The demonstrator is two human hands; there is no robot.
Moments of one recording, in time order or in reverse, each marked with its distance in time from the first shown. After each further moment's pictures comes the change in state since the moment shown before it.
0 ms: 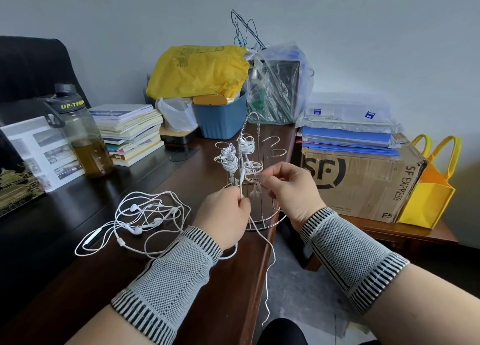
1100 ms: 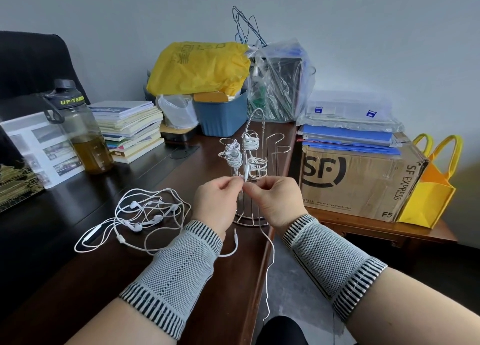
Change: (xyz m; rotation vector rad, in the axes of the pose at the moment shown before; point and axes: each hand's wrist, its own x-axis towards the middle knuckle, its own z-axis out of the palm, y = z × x) left_hand 0.008 0.002 0.006 -0.732 0.254 -0.203; right_hand -0.009 0.008 0.024 -0.324 0.036 0.018
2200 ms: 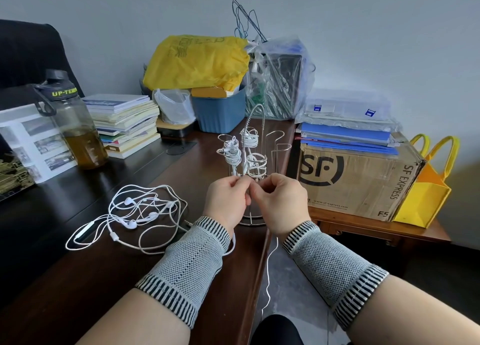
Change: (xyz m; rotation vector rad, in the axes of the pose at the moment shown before) left_hand 0.012 -0.016 0.021 -0.109 -0.116 -0.048; right_hand -0.005 0.008 -0.002 -0.258 0.146 -0.076
